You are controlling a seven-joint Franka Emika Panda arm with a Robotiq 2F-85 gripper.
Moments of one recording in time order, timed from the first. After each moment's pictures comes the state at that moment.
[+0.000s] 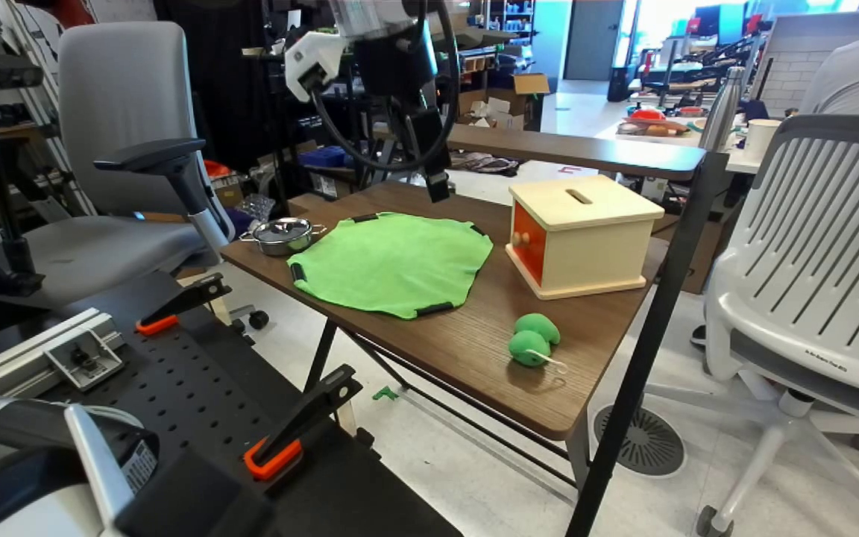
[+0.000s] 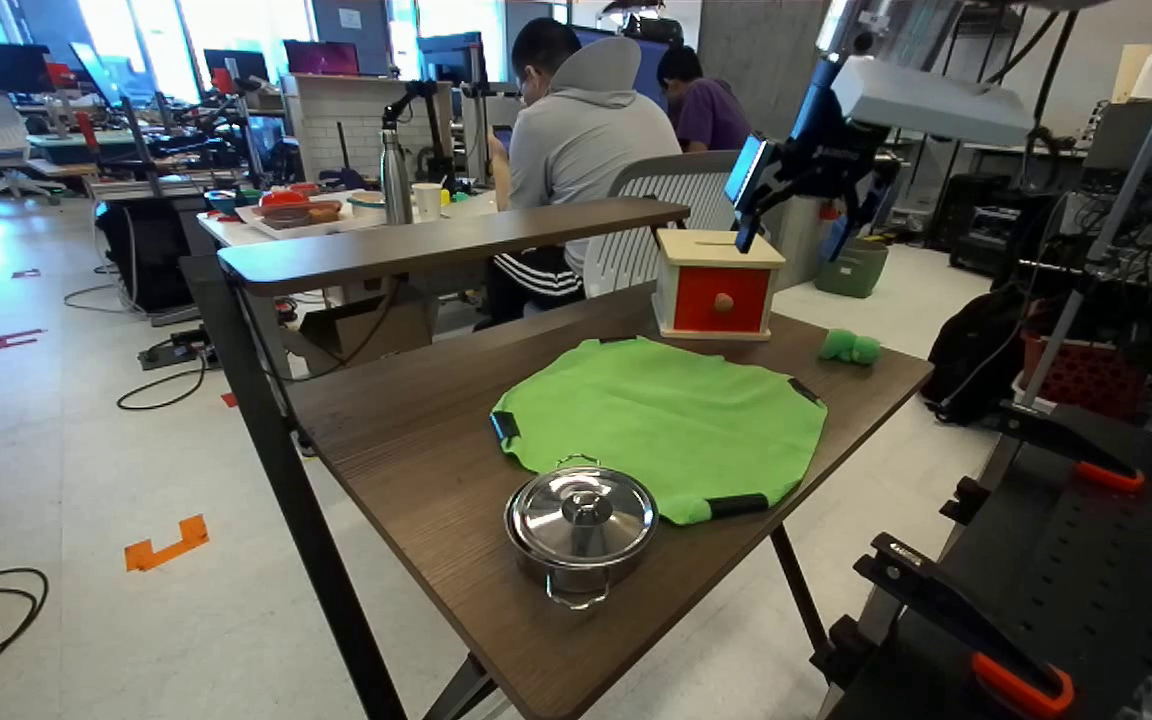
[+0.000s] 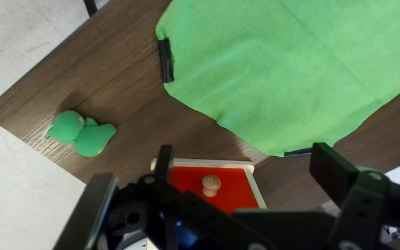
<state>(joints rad) -0.11 0.22 0.04 -2.40 -0.13 2.89 0.57</state>
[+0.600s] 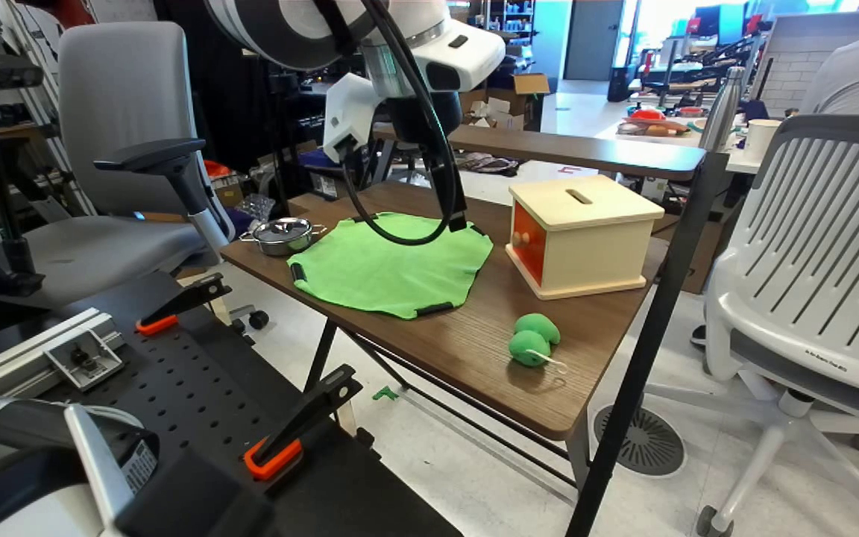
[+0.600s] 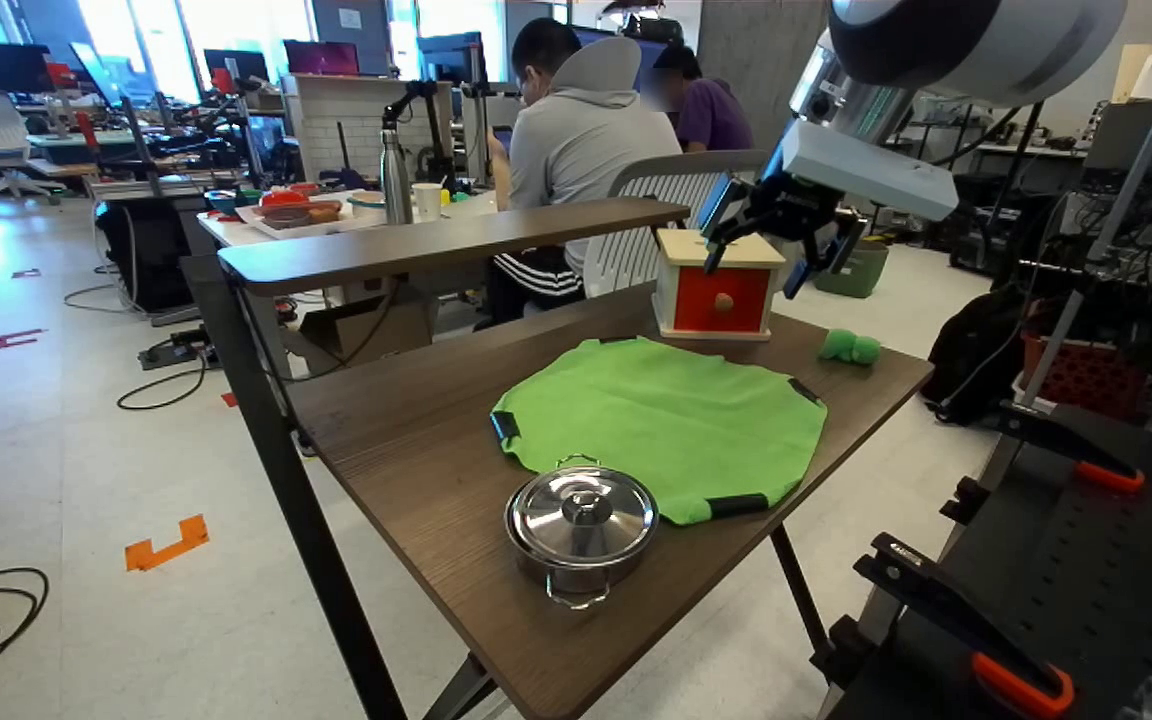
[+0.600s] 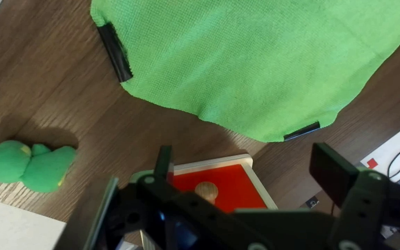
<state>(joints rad) -0.10 0.40 0.05 -2.31 0.21 3.06 0.41</state>
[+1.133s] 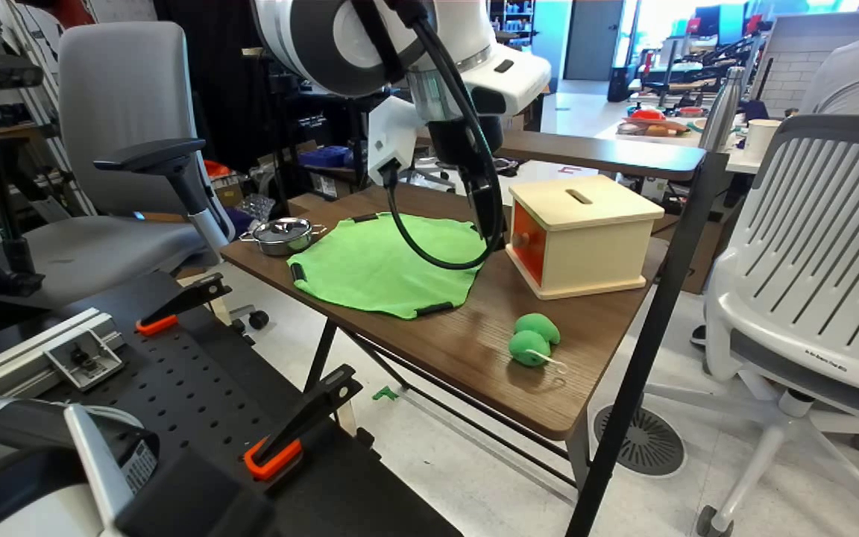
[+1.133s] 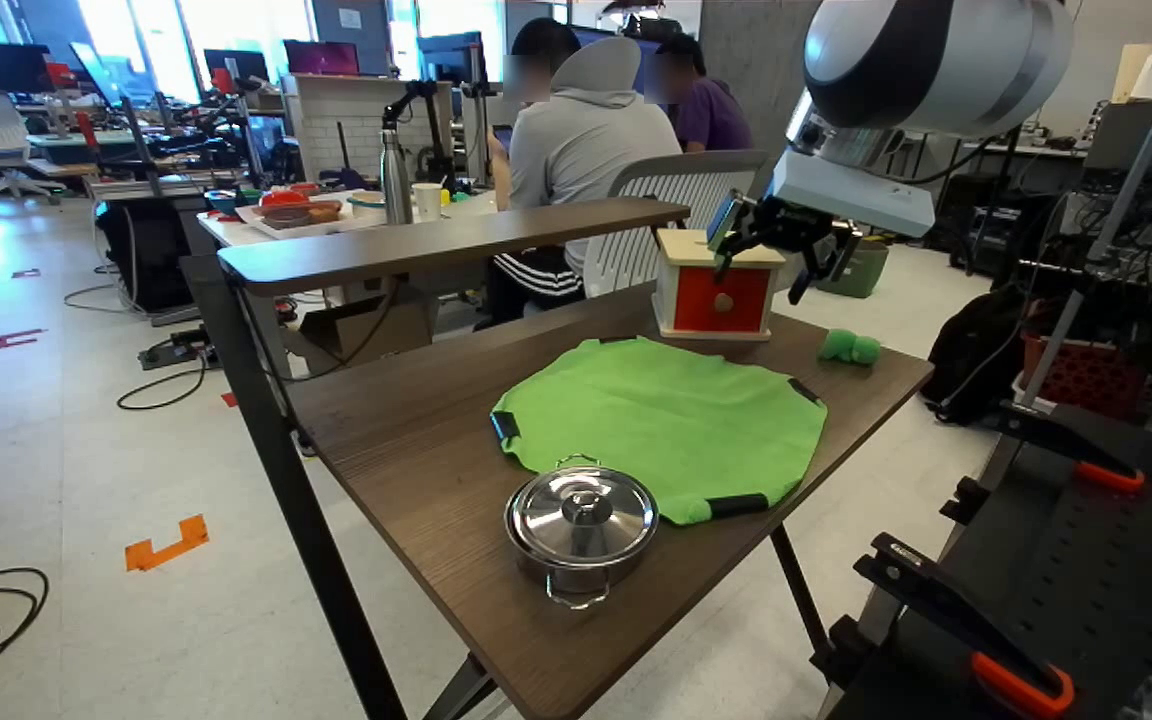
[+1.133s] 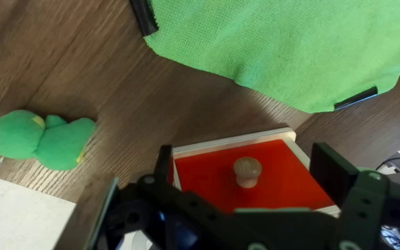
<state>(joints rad) -0.06 0.51 -0.05 -2.20 0.22 3.05 0.41</state>
